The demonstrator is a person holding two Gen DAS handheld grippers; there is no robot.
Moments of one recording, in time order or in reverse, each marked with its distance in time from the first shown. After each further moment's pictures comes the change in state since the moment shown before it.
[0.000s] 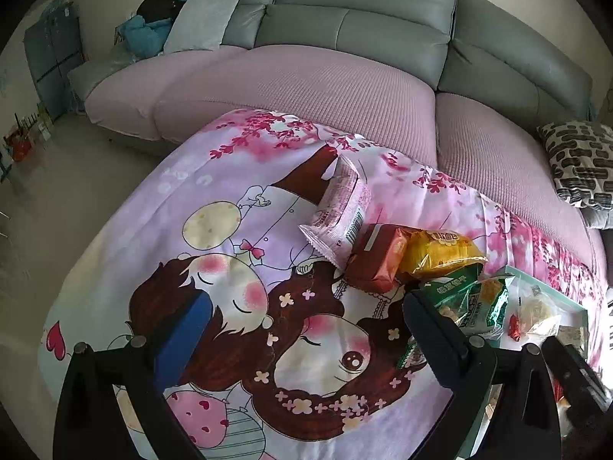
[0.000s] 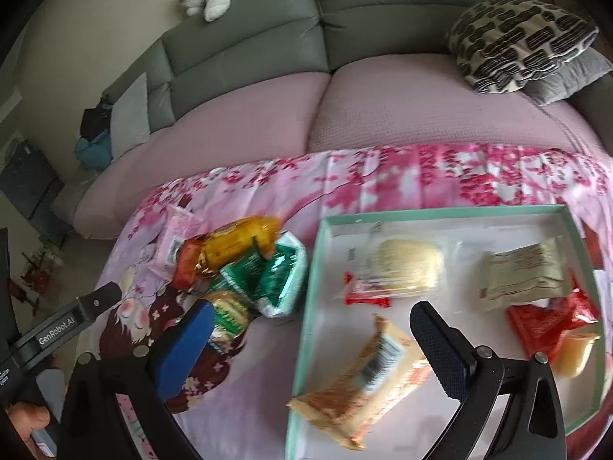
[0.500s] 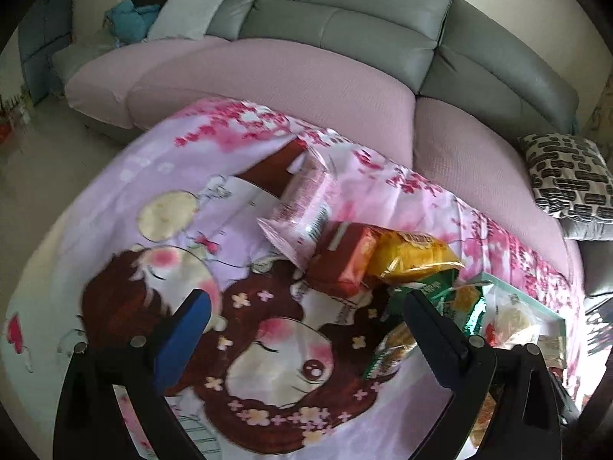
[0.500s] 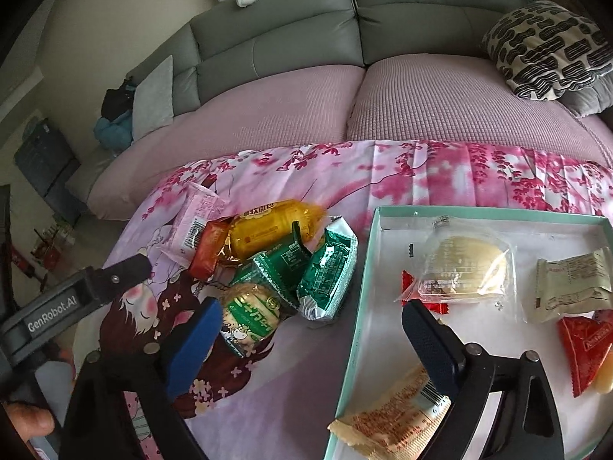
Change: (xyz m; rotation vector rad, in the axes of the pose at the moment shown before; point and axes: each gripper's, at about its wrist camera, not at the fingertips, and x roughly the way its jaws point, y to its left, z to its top) left arm 0.022 -0.013 -0.005 -0.047 0.011 -0.130; right arm 0.032 0.028 -0.009 -0.076 -0.002 0.055
